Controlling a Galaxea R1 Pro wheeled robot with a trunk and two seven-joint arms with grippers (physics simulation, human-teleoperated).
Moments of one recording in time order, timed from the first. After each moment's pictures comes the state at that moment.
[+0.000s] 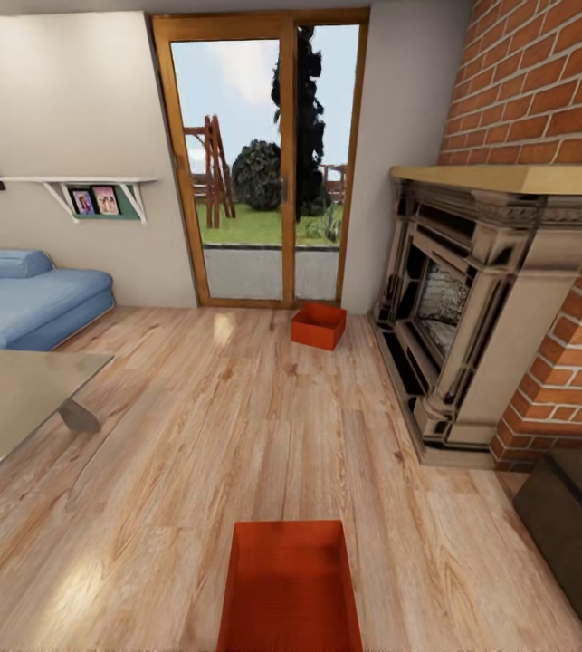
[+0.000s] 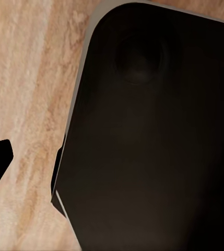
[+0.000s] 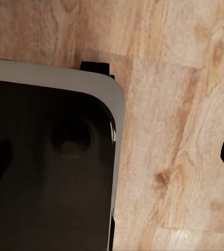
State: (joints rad) left arm 0.00 0.02 0.04 -0.09 0.25 -0.07 0.01; right arm -0.14 -0.07 0.14 0.03 -0.06 -0.18 0.02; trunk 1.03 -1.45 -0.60
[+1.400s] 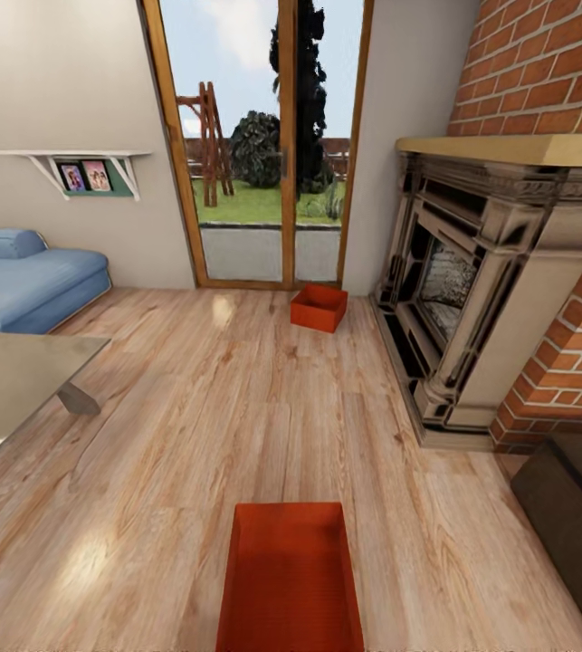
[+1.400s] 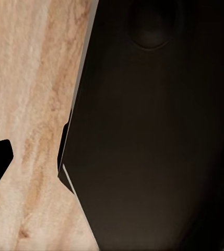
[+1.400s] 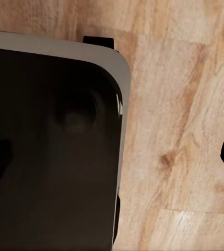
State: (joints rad) left arm 0.00 0.02 0.04 -0.09 0.25 -0.07 0.01; right arm -0.14 -0.06 0.14 0.03 -0.07 -0.19 0.02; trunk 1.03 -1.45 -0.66
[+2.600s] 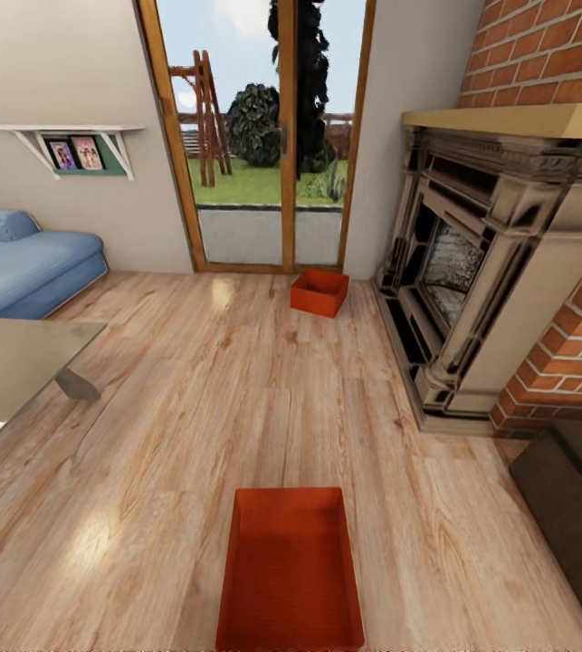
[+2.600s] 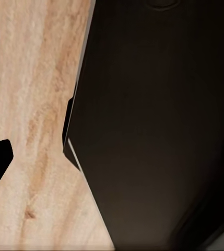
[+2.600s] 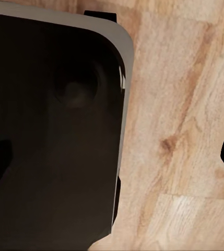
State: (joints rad) left arm 0.00 0.01 0.04 -0.08 0.25 -0.07 0.01; right arm -0.14 -0.06 0.14 0.03 -0.06 -0.19 0.02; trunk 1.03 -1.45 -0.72
